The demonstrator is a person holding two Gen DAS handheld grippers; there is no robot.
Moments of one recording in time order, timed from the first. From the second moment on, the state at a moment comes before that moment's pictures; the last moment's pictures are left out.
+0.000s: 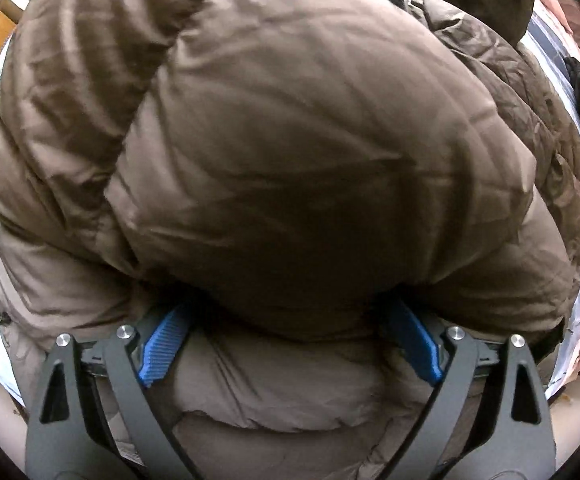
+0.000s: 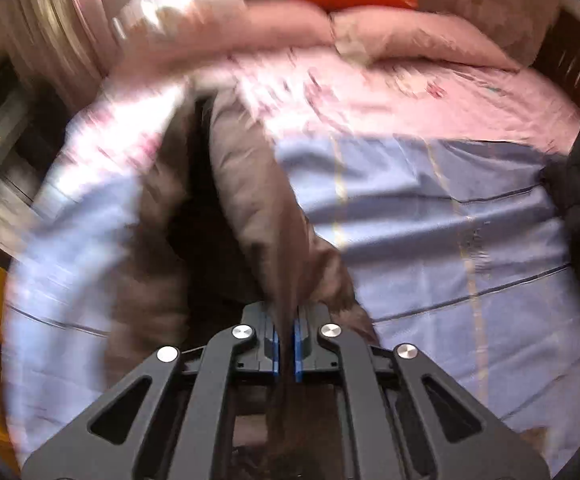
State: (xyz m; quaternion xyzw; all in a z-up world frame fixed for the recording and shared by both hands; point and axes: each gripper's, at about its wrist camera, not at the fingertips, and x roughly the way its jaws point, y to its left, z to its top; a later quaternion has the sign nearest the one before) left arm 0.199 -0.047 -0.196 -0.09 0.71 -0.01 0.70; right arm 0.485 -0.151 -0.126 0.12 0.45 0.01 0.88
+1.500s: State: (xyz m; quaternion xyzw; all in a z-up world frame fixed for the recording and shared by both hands) left arm 0.139 -0.054 -0.124 -0.09 0.62 0.01 0.78; right arm 0.048 -0.272 -0.068 0.11 0.37 0.29 0.88
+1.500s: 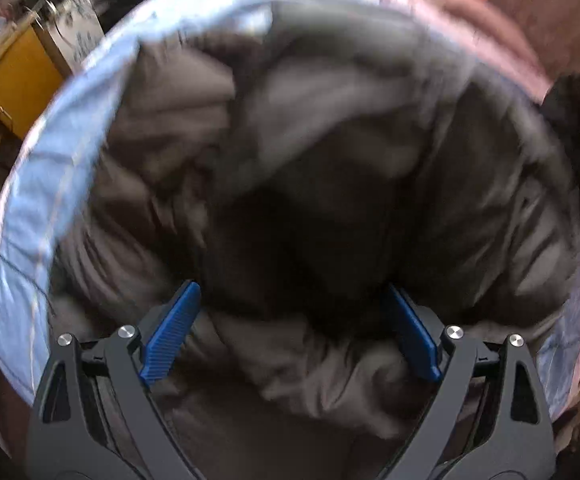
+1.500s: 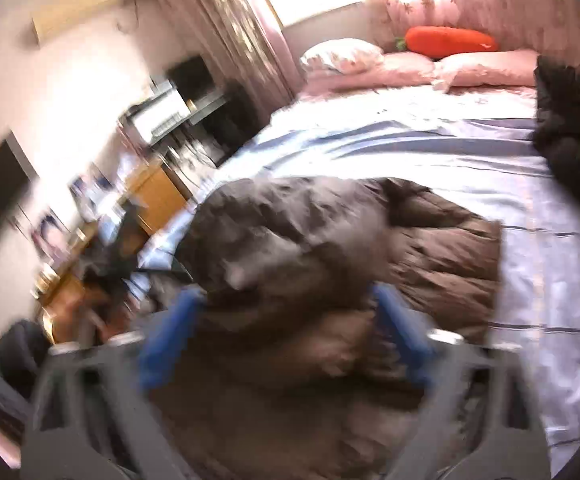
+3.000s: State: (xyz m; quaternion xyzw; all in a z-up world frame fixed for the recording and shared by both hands) left arm 0.090 -0.068 -0.197 0.01 0.66 0.02 0.75; right arm 0.128 -0.138 -0.101 0.03 0.42 0.20 0.89
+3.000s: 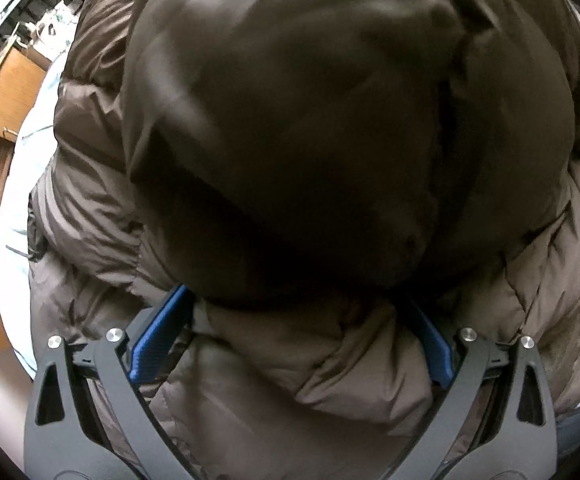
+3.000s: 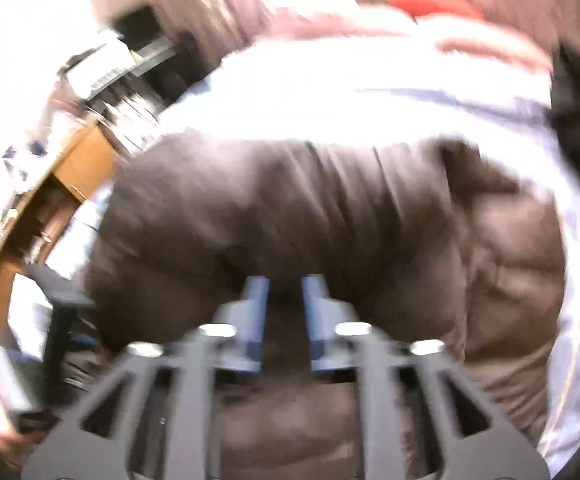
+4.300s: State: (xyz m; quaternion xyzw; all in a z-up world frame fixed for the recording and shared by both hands) left arm 0.094 -0.026 -0.110 -0.01 0.54 0.06 0.84; right arm 0.107 -0.171 -0.151 0.02 0.41 0.15 0.90
